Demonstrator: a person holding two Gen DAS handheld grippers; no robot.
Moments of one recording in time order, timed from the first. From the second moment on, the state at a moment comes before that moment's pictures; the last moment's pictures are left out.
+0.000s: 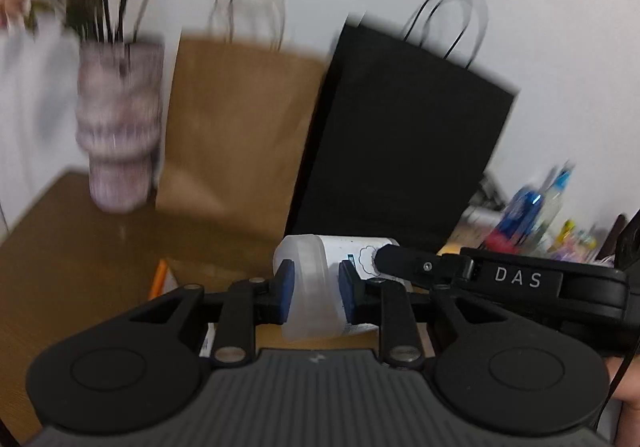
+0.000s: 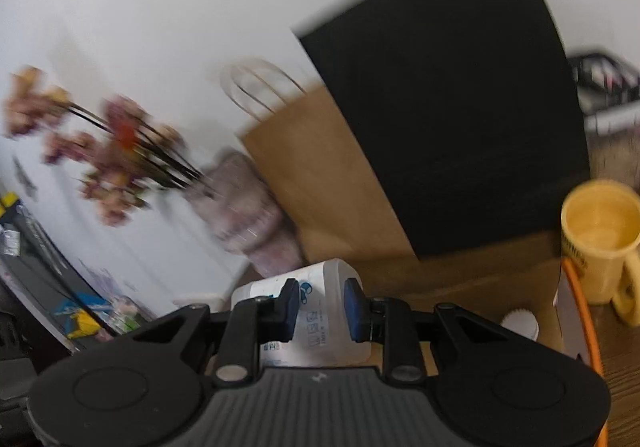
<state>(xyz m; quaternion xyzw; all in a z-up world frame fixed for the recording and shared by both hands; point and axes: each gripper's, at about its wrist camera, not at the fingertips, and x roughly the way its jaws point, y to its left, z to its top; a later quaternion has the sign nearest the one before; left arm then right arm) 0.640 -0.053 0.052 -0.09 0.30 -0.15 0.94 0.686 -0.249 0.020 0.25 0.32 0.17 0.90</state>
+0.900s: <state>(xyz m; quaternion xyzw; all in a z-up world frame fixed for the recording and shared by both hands) 0.643 -0.028 0.034 -0.04 0.37 -0.07 0.93 0.670 -0.246 0.009 0.17 0.37 0.14 0.90</state>
